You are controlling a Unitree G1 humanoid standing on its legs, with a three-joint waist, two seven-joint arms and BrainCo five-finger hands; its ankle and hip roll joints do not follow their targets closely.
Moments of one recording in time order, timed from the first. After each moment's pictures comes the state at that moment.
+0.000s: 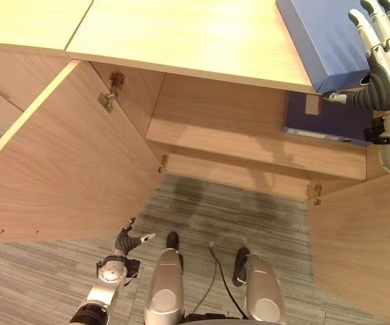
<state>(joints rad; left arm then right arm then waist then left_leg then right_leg) -0.03 0.36 -0.21 0.67 -0.15 -0.13 0.19 -0.55 -1.10 0.19 0.04 -0.57 -0.05 -0.52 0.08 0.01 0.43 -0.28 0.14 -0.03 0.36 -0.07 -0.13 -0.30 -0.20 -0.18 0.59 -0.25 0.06</state>
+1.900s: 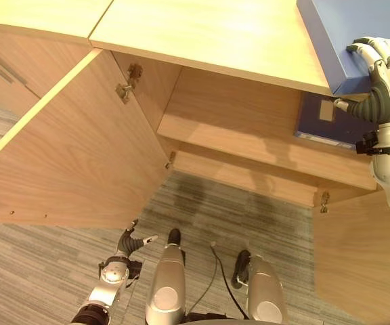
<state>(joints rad) -0.04 0.36 -0.23 0.66 -0.15 -0.11 0.19 -0.42 -0.97 0.07 -0.01 -0.53 -0.05 -0.49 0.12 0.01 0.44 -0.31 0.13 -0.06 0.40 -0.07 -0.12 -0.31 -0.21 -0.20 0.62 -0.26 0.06</state>
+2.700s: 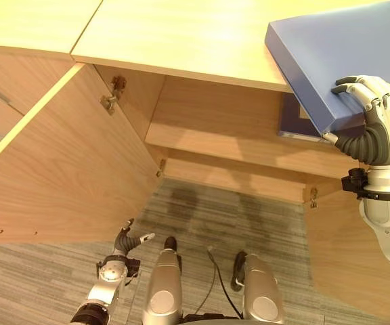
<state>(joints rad) -0.03 0.36 -0.20 0.65 -0.15 -0.08 0.21 -0.12 -0.85 -0.08 -0.32 -0.52 -0.14 -0.47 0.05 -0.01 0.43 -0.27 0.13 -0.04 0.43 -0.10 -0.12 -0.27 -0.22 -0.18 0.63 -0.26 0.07</state>
